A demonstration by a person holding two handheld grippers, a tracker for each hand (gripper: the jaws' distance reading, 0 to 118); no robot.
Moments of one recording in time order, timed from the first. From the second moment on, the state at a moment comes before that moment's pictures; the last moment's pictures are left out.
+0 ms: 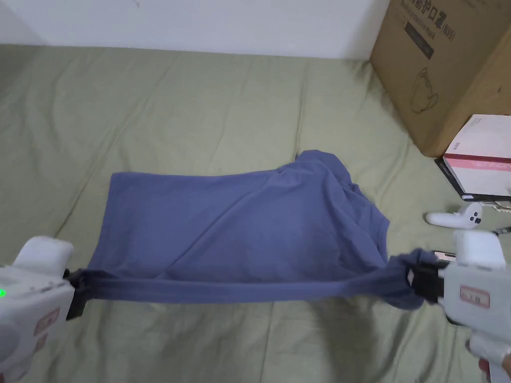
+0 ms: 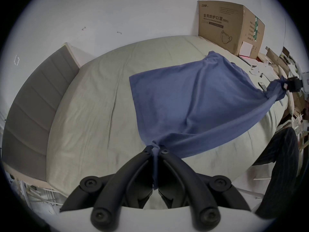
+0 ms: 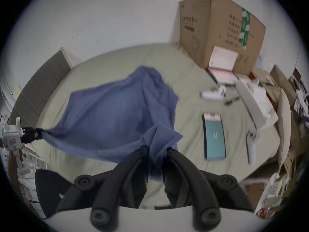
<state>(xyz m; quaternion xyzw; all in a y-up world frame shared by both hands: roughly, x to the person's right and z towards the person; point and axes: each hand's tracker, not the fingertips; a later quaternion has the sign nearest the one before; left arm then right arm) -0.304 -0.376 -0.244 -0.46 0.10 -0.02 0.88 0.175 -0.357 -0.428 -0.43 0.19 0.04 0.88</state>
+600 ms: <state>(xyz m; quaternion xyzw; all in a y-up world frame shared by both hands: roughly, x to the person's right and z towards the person) -0.364 -0.442 -0.364 -0.48 0.16 0.10 0.86 0.123 -0.446 -0.561 -0.43 0.14 0.05 0.89</state>
